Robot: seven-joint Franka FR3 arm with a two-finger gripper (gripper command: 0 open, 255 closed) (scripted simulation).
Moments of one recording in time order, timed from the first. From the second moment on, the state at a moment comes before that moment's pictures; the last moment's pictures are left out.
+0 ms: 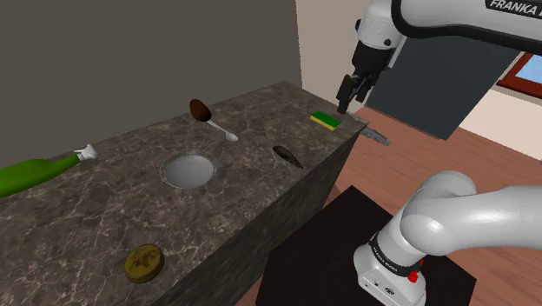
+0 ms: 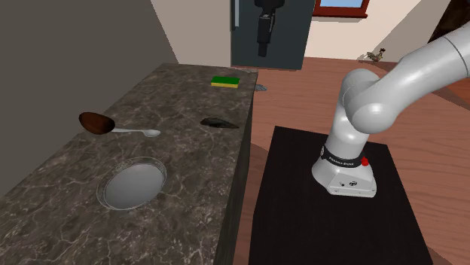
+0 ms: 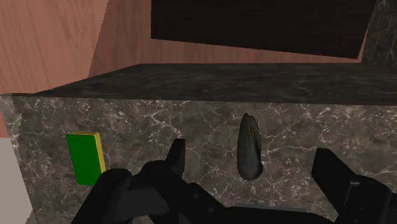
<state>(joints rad) 0.02 -0.83 0.01 -2.37 -0.08 1.57 -0.02</state>
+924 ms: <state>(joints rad) 0.03 -0.55 0.06 -2.53 -0.07 1.97 0.06</state>
